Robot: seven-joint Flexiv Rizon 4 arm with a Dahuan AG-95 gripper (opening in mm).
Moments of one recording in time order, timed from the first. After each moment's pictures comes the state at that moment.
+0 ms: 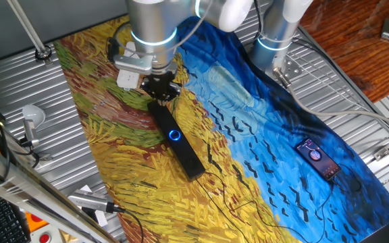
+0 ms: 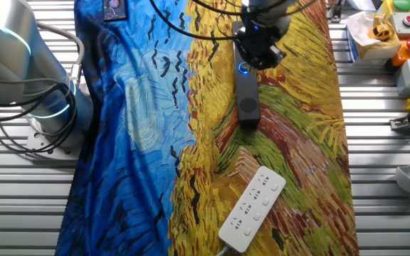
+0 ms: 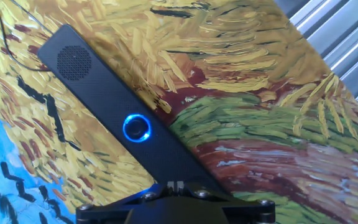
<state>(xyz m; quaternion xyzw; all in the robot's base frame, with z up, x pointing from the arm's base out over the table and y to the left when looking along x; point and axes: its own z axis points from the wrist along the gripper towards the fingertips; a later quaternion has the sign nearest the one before) 0.471 0.064 0.162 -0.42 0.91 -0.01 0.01</state>
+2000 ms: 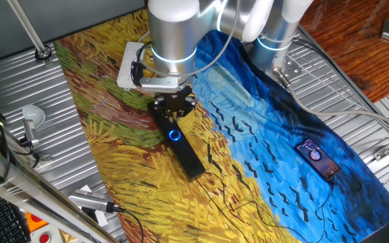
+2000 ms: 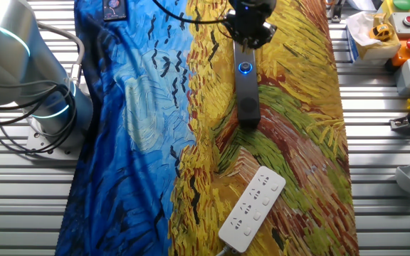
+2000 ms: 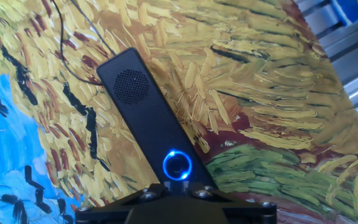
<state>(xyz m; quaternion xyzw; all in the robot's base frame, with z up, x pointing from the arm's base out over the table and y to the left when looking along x) 0.459 0.129 0.150 -0.51 0.86 0.00 0.02</state>
